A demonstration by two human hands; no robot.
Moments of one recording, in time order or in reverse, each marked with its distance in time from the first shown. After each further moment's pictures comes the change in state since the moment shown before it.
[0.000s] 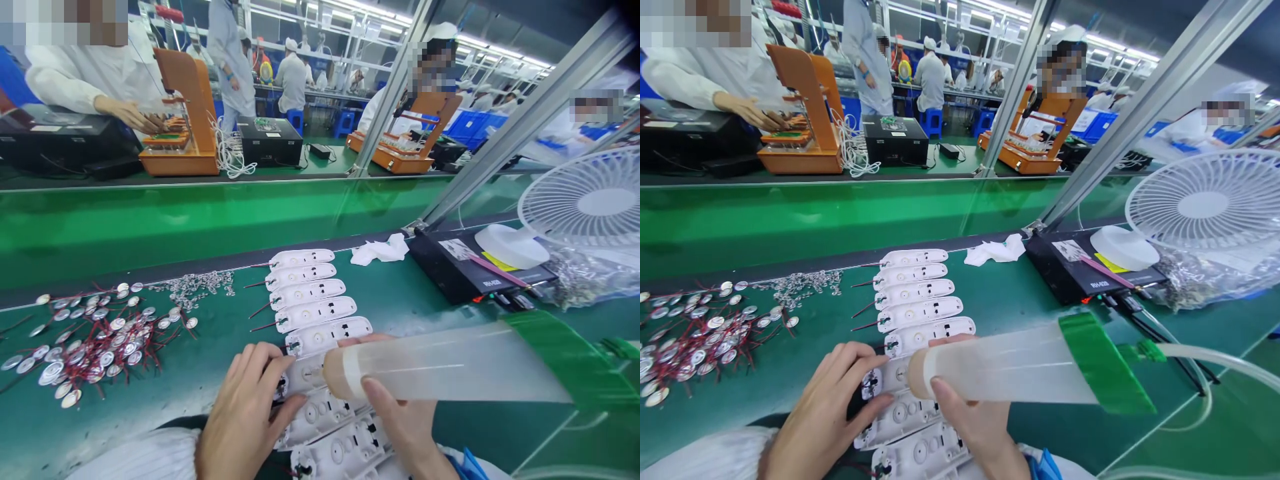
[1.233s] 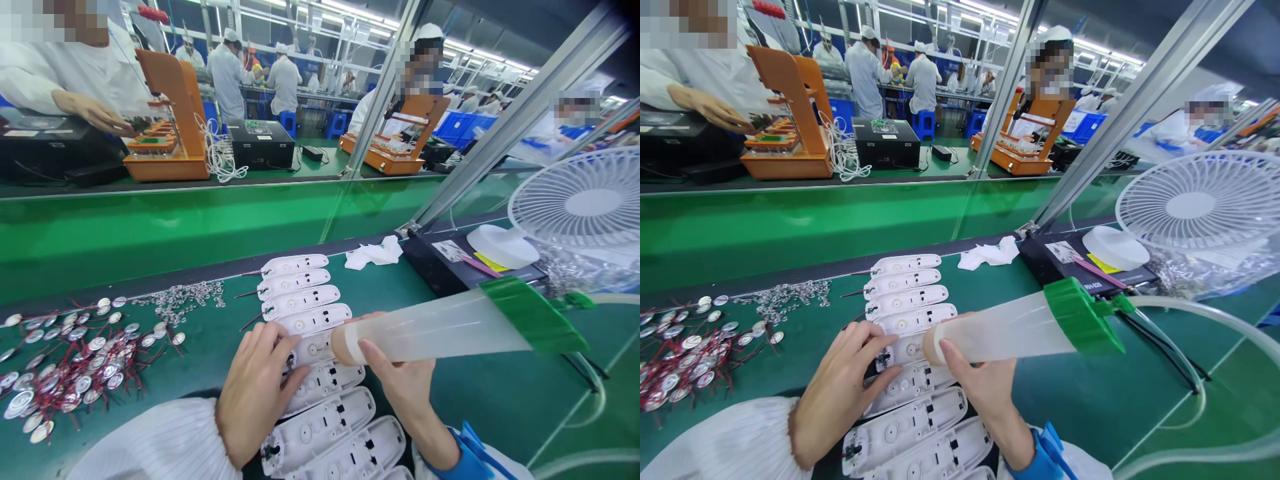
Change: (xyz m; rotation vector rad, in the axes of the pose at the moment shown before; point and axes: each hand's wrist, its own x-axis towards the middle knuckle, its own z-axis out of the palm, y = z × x) left_hand 0.044 -0.003 0.007 0.053 0.054 0.063; right_hand 0.035 0.017 -0.010 -0.196 0.187 -0.013
